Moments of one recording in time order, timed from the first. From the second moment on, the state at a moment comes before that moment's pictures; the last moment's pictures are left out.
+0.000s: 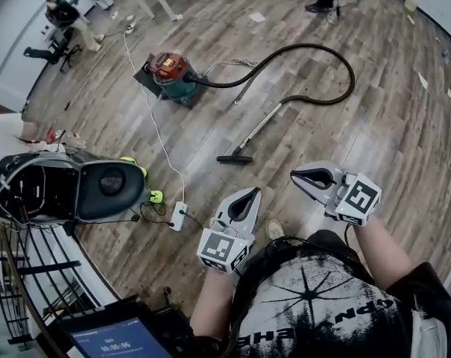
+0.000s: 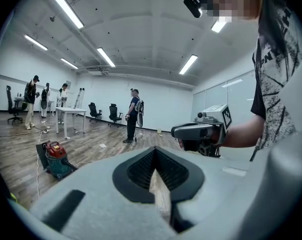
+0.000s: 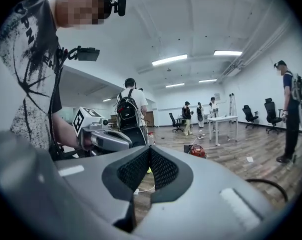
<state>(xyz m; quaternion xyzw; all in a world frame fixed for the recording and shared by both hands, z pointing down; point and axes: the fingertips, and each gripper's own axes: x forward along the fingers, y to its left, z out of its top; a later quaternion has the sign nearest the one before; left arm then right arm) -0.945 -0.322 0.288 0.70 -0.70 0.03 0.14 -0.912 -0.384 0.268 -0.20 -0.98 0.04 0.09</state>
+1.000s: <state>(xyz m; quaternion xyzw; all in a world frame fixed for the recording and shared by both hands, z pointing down) -1.157 -0.550 0.327 0.68 -0.70 0.05 0.21 -1.110 -0.617 0.295 -0.21 -0.96 0.06 0.15</state>
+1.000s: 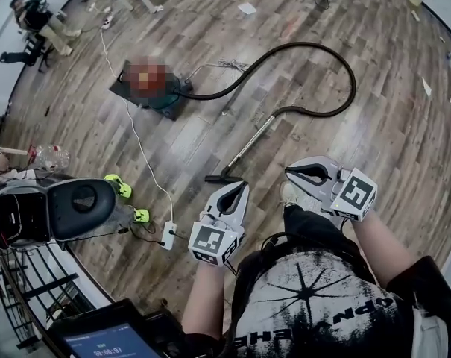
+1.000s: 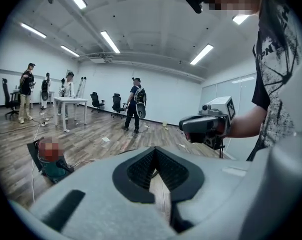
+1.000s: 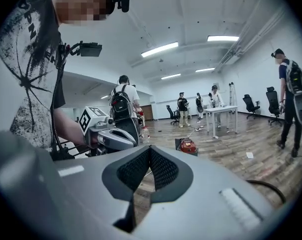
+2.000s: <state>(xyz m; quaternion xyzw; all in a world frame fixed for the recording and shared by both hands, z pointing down) -1.274 -0.625 0.443 0.71 -0.64 0.13 0.25 -1.212 -0.685 0.390 -0.16 -0.97 0.10 0.16</state>
